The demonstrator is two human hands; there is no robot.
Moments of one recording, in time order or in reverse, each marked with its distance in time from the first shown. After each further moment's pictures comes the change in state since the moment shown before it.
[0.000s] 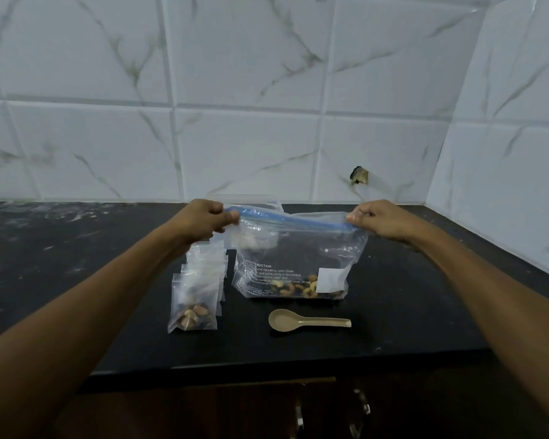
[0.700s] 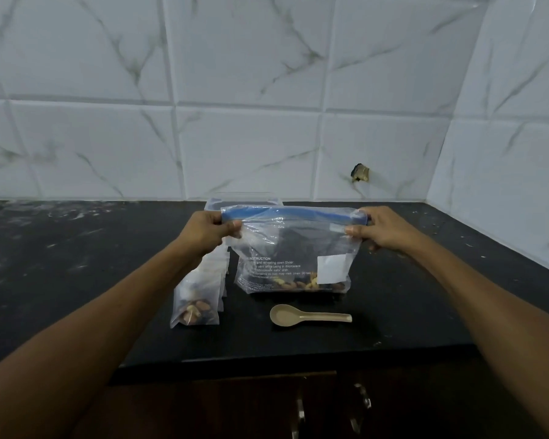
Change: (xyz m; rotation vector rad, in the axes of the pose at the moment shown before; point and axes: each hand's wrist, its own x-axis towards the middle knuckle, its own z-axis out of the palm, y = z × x) left_hand -0.014 -0.012 0.026 -0.169 0.115 -0.016; right_hand -0.007 0.015 0.021 0.185 0.043 0.018
